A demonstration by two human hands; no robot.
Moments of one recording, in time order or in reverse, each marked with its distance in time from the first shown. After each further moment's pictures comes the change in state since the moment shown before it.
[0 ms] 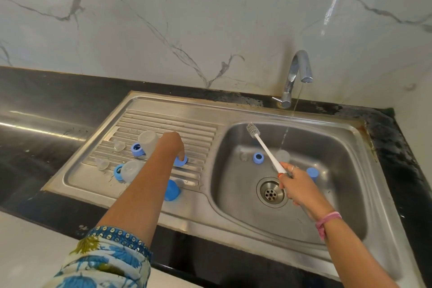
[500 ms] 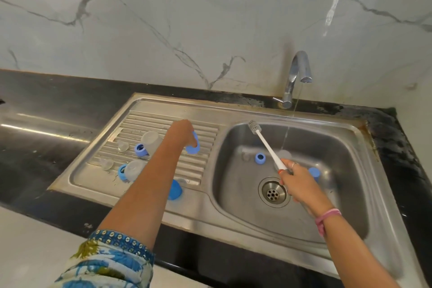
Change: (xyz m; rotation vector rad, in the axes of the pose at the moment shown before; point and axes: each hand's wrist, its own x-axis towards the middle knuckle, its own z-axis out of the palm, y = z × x) left_hand -0.018 0.012 -0.019 -0.296 0.223 0.185; right_hand 0.001 -0.002 -0.001 0.032 0.029 -0.031
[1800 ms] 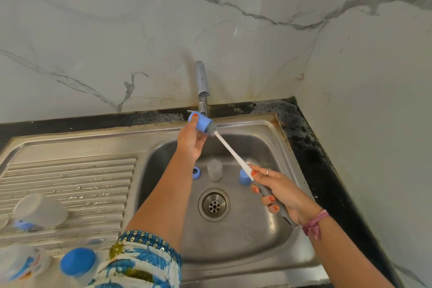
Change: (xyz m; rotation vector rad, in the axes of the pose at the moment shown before) left_hand 0.057 0.241 0.086 -1.856 -0.278 -0.160; right_hand -0.011 0.047 -0.112 0.724 -0.152 0.171
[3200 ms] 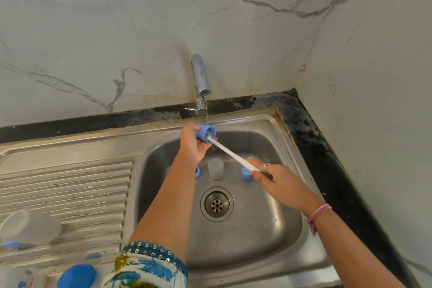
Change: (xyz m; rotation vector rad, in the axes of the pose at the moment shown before) left_hand 0.014 -0.008 -0.002 -0.018 -0.082 -0.177; right_hand 0.028 0.000 0.000 -1.007 0.228 -0.286
